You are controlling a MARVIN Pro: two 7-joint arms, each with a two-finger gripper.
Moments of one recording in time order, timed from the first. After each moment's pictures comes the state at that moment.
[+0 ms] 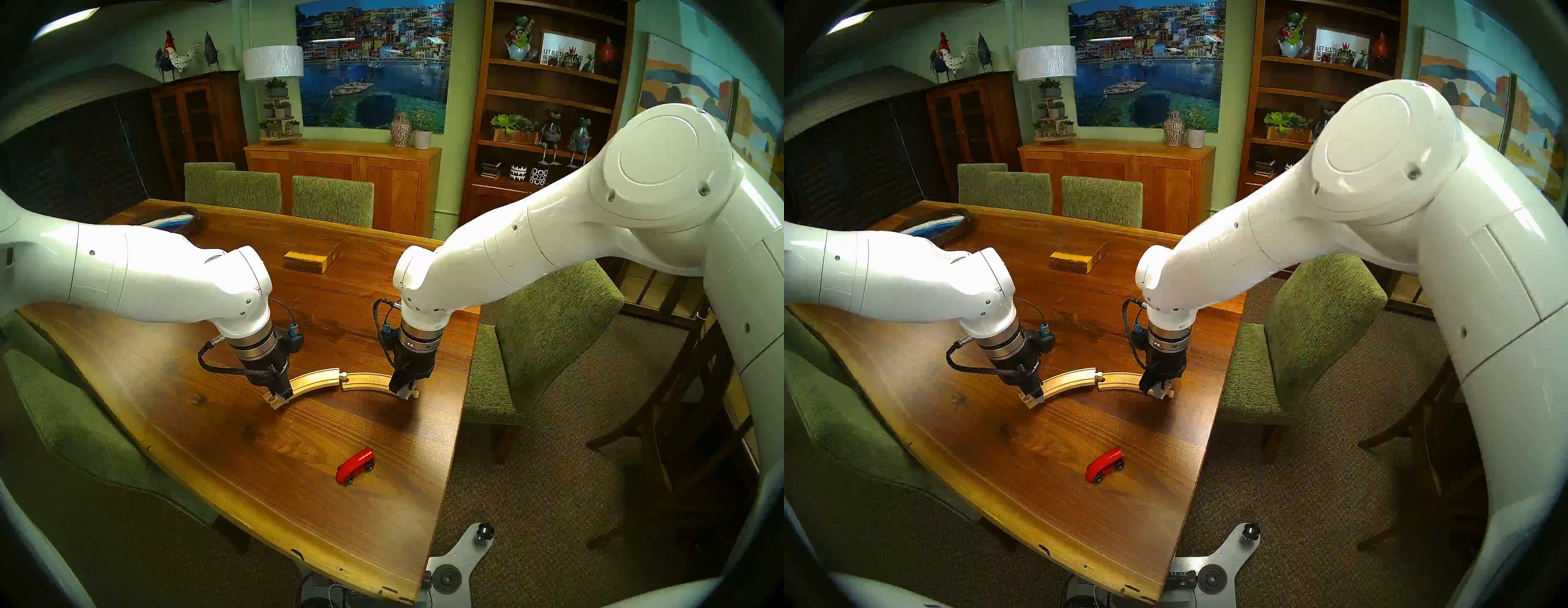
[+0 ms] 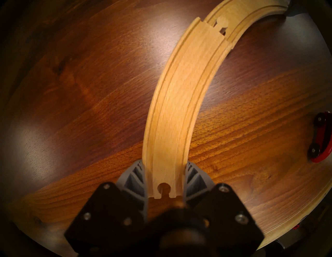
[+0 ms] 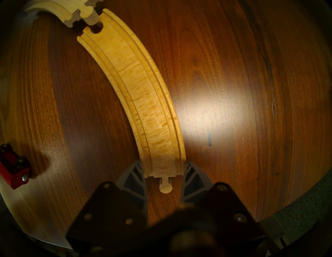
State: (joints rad) left arm -0.34 -0.79 0.86 -1.64 -1.60 0.86 -0.12; right arm 0.30 -1.55 -1.03 -1.27 2.06 0.69 0.21
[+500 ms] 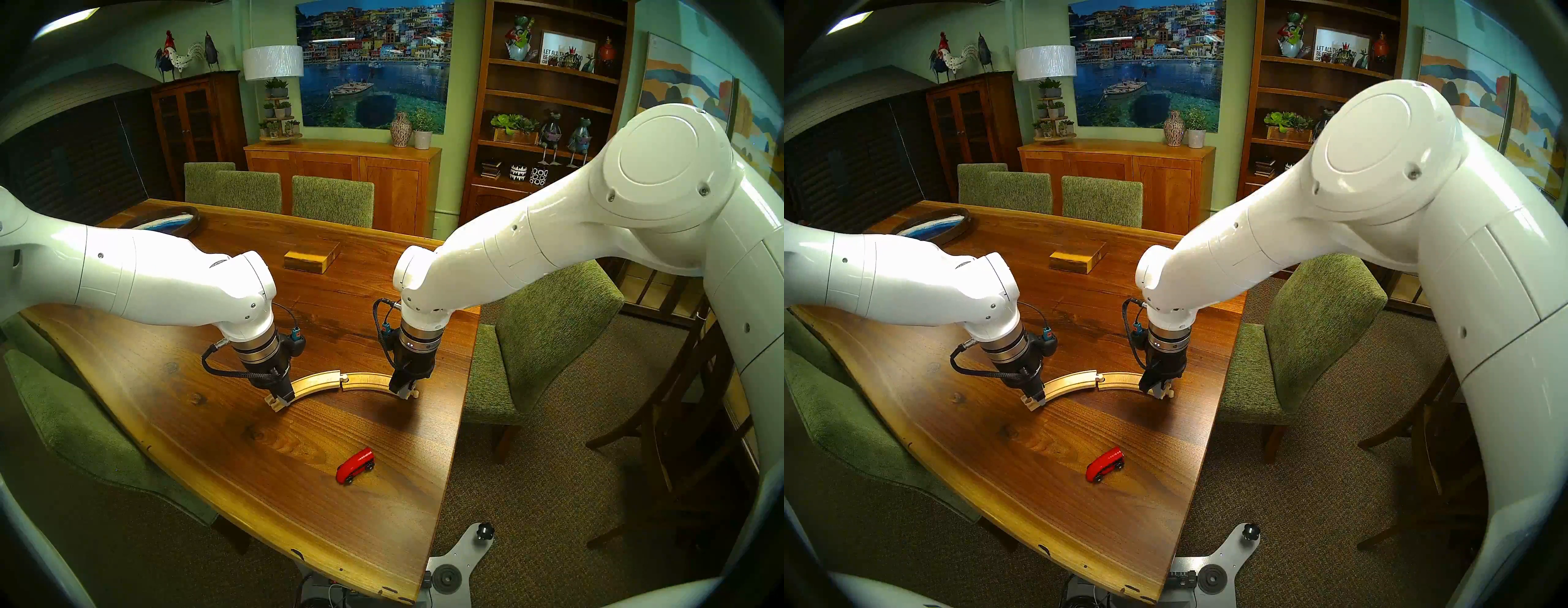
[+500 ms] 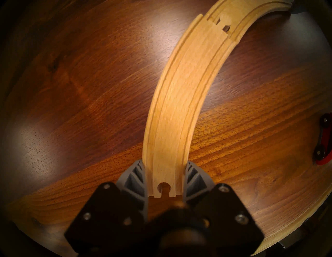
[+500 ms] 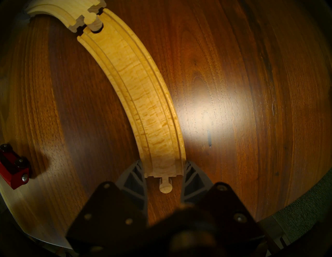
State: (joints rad) left arm -0.32 -0.82 0.86 -1.61 -1.61 0.85 -0.11; right arm 0.30 -1.55 -1.03 -1.27 2.06 0.69 0.21
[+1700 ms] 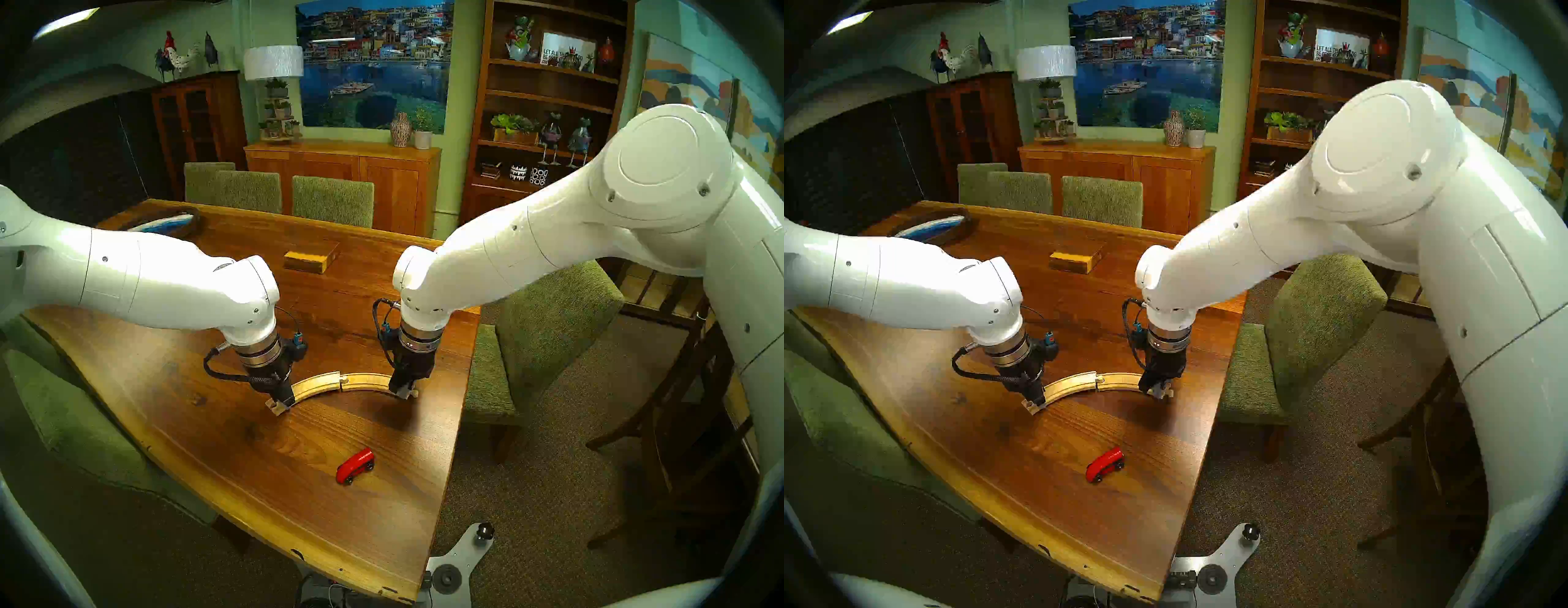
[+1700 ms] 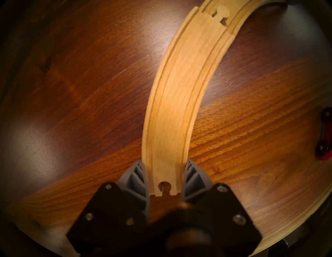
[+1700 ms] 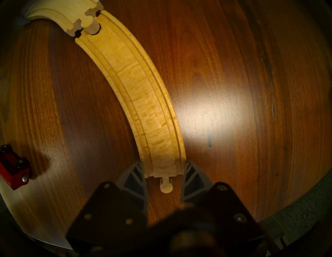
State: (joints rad) left arm -0.31 -0.83 0.86 -1.61 -1.59 0.86 -0.12; right arm 0.30 -1.55 -1.03 -1.27 2.06 0.69 0.21
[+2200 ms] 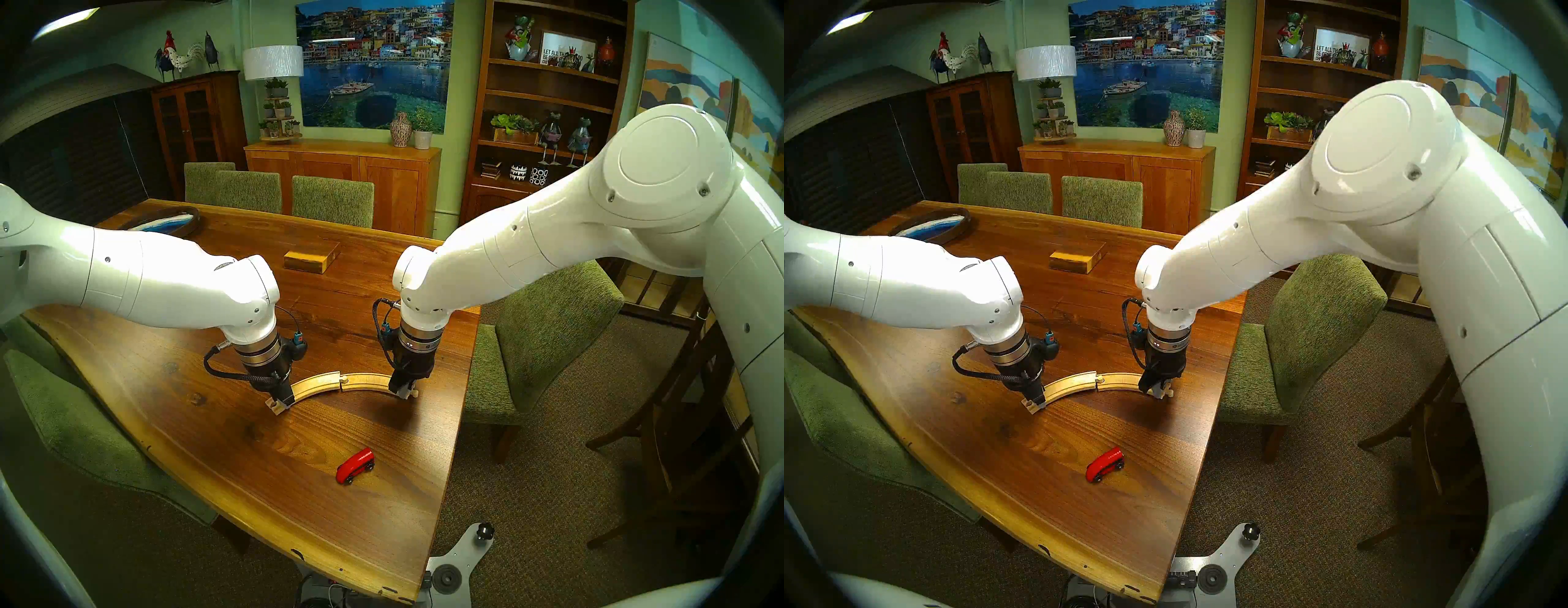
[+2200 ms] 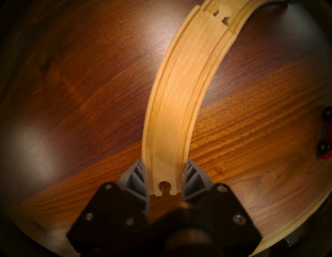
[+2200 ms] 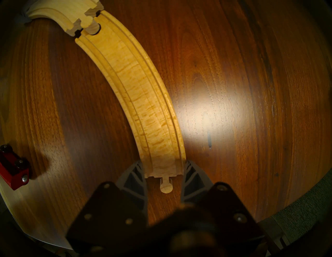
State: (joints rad) left arm -0.30 -0.83 0.86 -1.60 -1.56 0.86 -0.15; right arm 0.30 -1.55 -1.03 -1.27 2.06 0.69 0.21
